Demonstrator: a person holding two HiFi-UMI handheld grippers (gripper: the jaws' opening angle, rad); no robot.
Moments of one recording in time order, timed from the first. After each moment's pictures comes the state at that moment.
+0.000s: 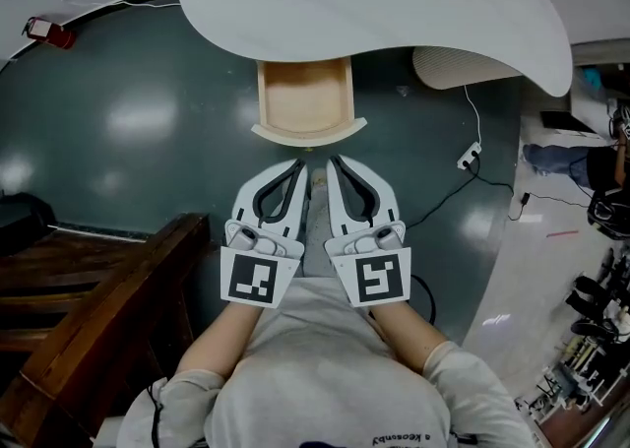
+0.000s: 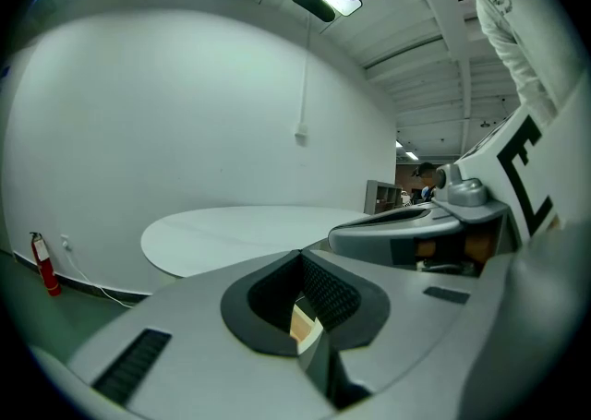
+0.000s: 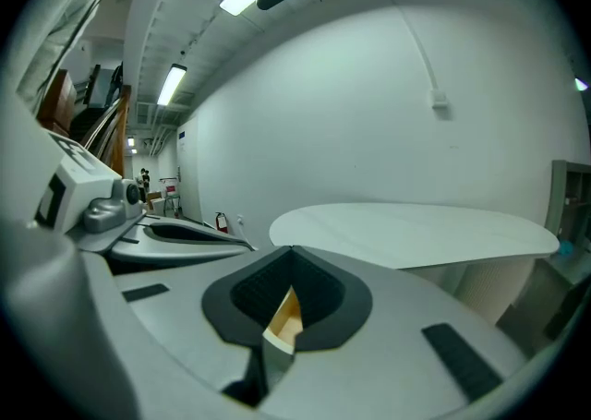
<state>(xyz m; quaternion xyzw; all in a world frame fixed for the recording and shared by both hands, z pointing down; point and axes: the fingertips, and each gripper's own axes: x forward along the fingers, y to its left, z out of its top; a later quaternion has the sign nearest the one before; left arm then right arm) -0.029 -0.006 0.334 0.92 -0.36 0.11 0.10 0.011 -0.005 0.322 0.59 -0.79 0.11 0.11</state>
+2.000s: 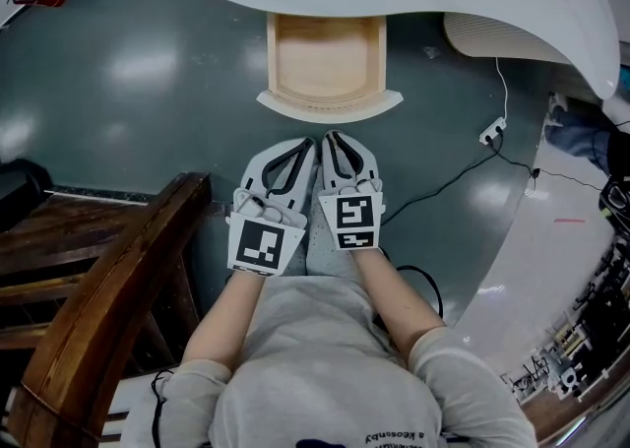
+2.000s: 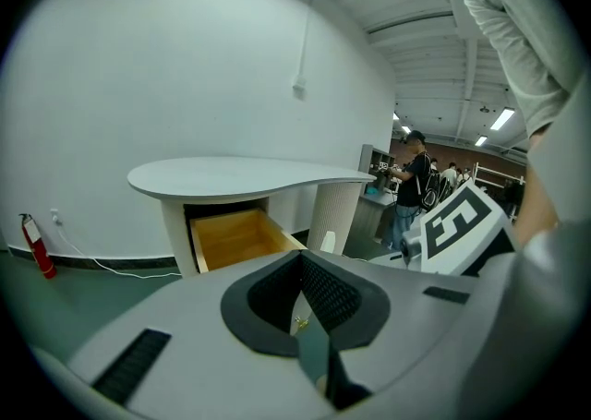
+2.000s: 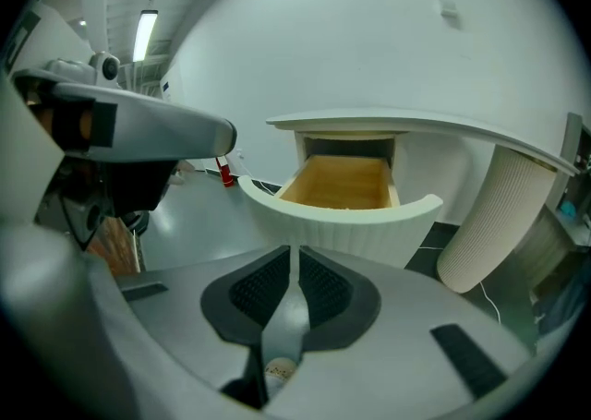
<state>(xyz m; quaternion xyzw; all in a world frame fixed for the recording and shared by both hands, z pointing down) -0.037 -0.010 0.476 0.92 -0.31 0.20 0.13 -0.007 0.007 0.574 0.55 -0.76 0.25 0.25</state>
